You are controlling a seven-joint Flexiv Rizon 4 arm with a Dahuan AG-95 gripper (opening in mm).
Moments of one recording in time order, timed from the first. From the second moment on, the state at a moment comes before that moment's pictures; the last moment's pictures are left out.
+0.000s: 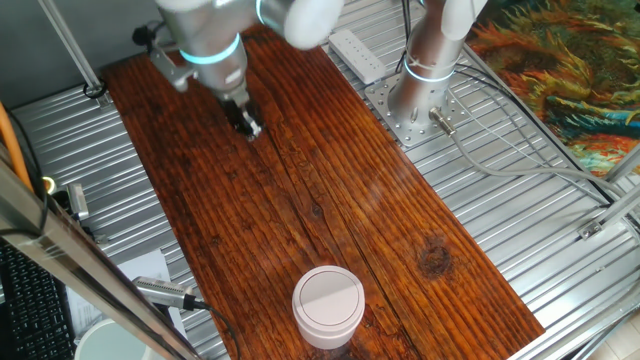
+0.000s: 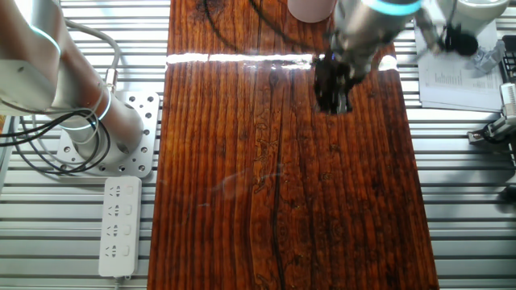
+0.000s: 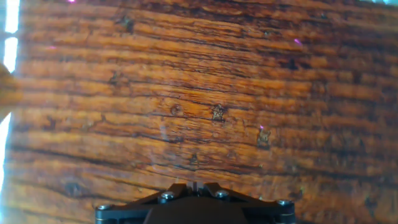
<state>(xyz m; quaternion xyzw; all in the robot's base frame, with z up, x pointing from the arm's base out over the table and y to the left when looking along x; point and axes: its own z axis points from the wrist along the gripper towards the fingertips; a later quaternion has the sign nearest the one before) 0.479 -0.024 0.155 0.13 -0.99 -0.01 0.05</state>
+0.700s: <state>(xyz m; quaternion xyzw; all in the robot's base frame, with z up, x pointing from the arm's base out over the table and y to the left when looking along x) 0.481 -0.033 0.148 0.11 -0.99 -0.05 0.04</state>
